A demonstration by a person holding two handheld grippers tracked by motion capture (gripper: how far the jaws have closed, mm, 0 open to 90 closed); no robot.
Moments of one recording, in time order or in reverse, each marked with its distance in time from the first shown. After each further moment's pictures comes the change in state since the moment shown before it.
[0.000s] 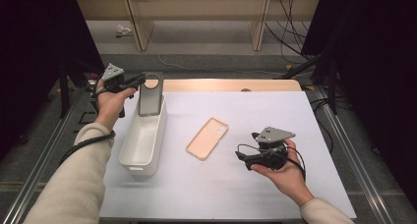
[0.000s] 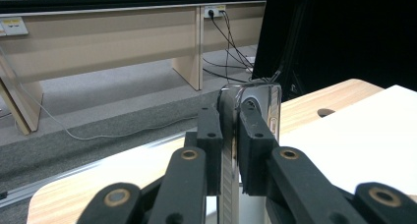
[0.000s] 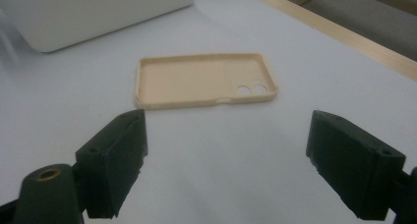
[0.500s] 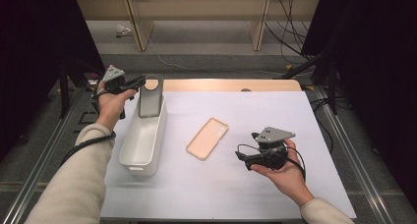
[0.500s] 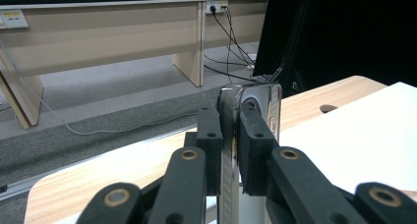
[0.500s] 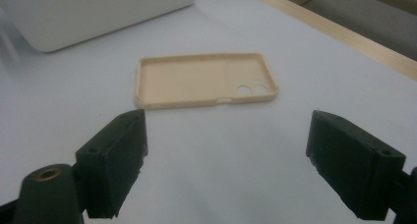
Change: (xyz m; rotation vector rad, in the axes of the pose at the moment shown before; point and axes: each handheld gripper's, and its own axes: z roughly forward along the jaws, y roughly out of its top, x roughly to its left) left arm 0.002 -0.007 0.003 0.015 0.003 -0.010; right arm 0.000 0.000 0.000 0.000 0.001 -0.001
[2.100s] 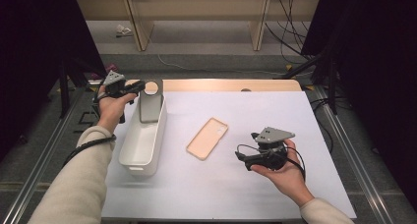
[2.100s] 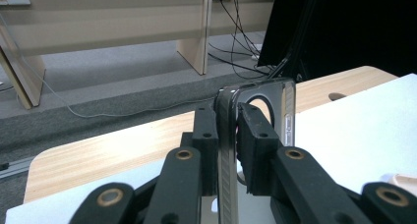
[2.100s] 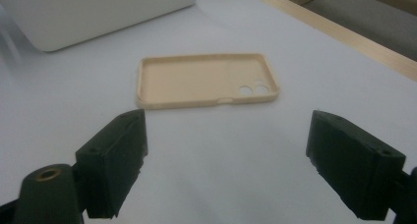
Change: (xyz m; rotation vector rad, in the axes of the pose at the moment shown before) left arm 0.007 -0.017 0.003 0.042 0.021 -0.039; right arm 0.001 0.000 0.000 0.002 0.002 -0.004
